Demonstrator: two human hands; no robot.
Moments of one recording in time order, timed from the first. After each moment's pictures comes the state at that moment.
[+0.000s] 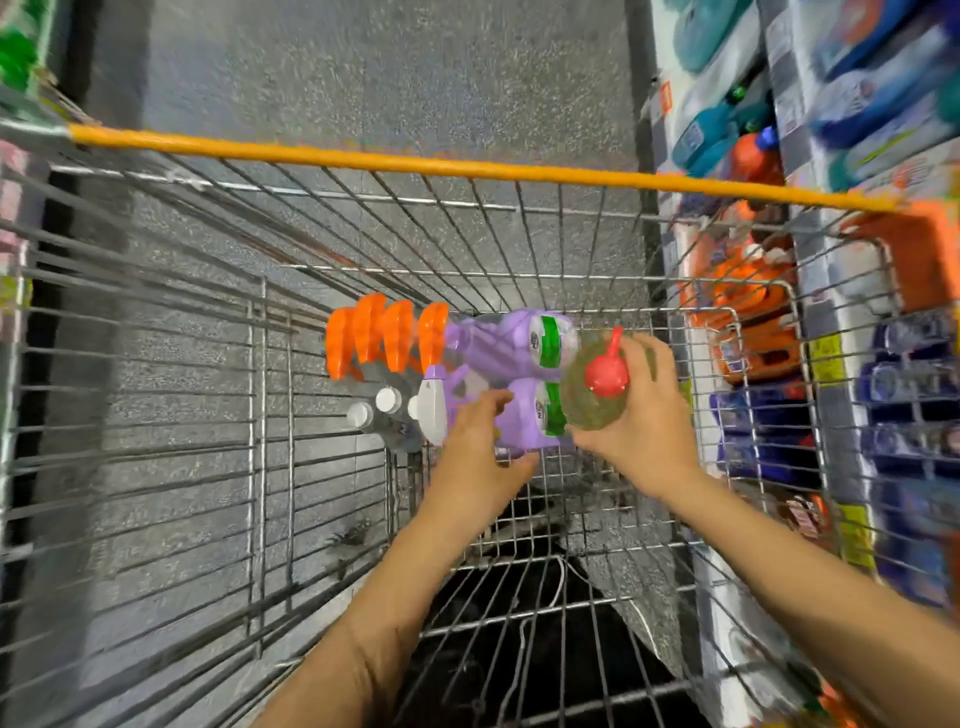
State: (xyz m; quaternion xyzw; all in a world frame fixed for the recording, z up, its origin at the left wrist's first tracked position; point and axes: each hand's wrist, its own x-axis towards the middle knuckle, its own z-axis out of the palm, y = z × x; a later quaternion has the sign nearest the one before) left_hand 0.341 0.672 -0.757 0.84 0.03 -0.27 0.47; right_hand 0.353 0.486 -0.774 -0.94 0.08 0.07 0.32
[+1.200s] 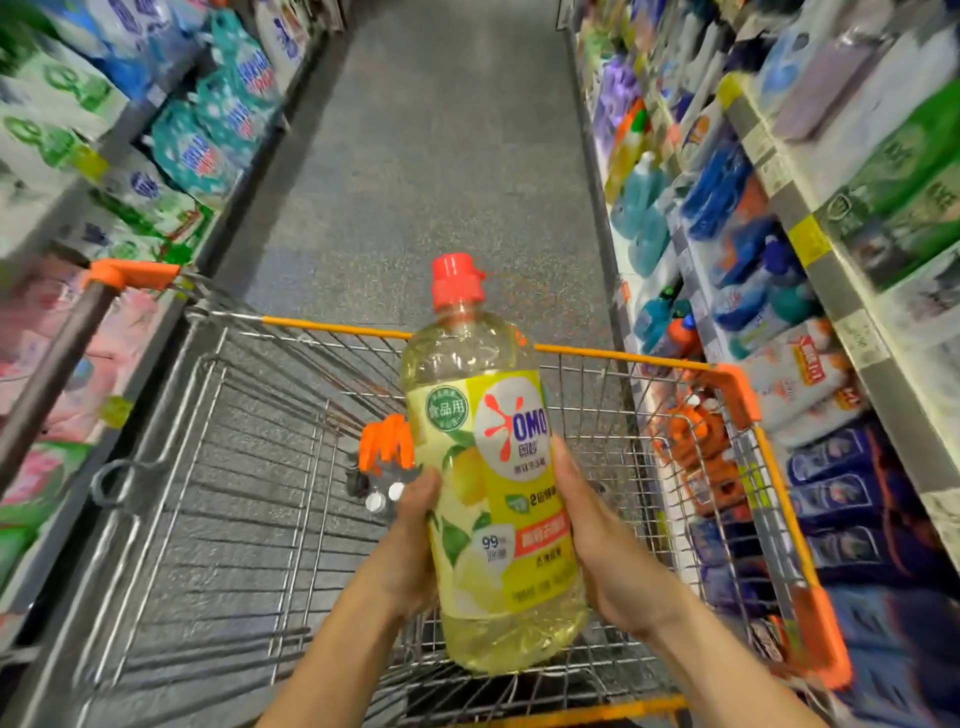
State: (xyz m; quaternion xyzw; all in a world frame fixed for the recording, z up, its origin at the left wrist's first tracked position) left_hand 0.302 0.667 -0.556 0.41 -0.02 -0.32 0.85; right_hand 0.289 0.505 -0.552 -0.57 0.03 0.29 0.77
